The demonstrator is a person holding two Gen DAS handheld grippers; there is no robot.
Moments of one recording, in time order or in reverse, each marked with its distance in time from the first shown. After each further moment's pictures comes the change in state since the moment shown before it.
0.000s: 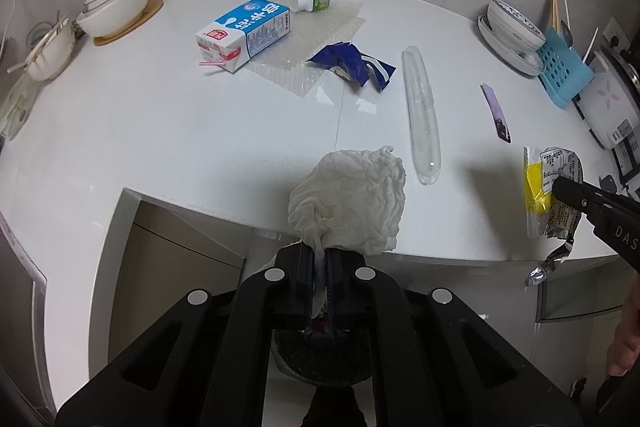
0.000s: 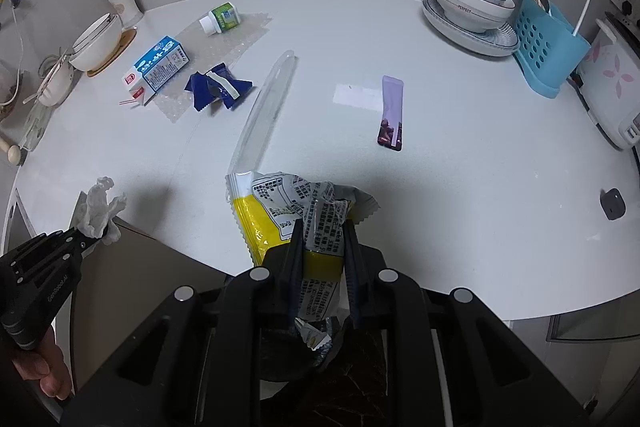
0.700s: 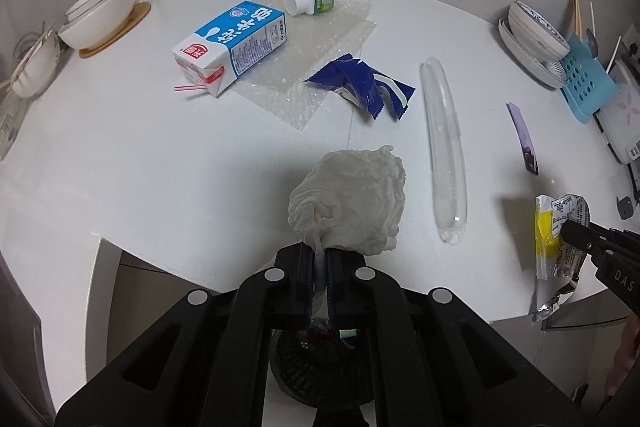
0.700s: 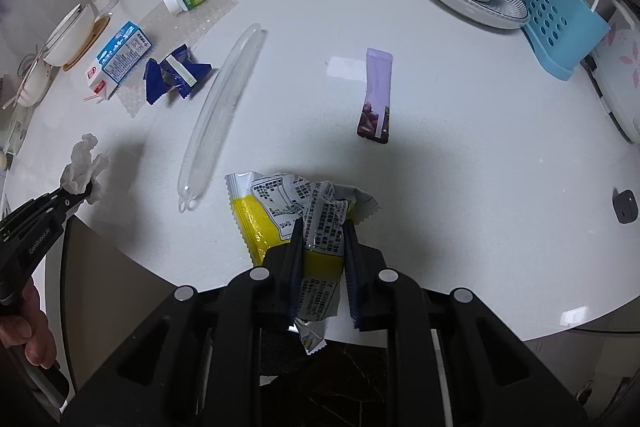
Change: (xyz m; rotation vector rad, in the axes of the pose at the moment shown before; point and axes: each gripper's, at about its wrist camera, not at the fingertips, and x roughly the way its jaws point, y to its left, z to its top) left arm 0.047 -0.004 0.049 0.002 0.013 0.024; right arm 0.049 -0.026 0.020 0.022 0.111 -0.010
